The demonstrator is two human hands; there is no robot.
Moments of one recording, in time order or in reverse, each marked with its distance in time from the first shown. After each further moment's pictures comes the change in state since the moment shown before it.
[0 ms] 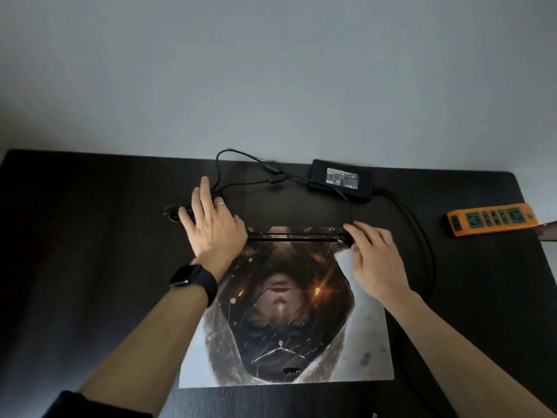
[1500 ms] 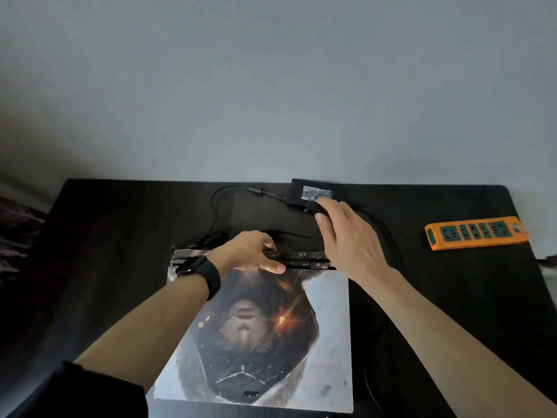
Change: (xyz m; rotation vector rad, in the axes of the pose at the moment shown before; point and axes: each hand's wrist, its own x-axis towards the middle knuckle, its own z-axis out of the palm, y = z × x) left_hand -0.036 0.100 -0.058 -0.173 -0.773 0.248; right_hand 0.030 0.003 -0.097 0.380 0.152 -0.188
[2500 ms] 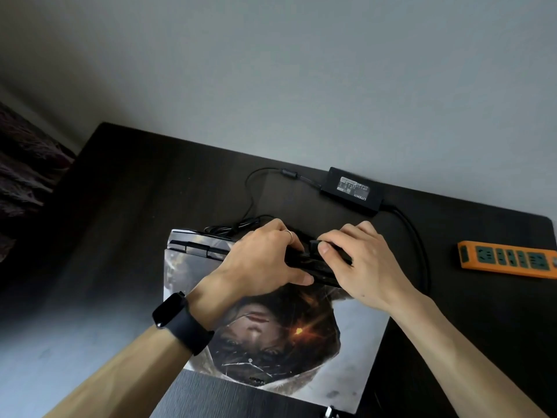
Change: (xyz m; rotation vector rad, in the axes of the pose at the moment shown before) left_hand -0.112 0.010 0.010 -0.135 0.329 0.065; right_hand -0.026 -0.054 -0.010 0.072 -0.297 -0.133
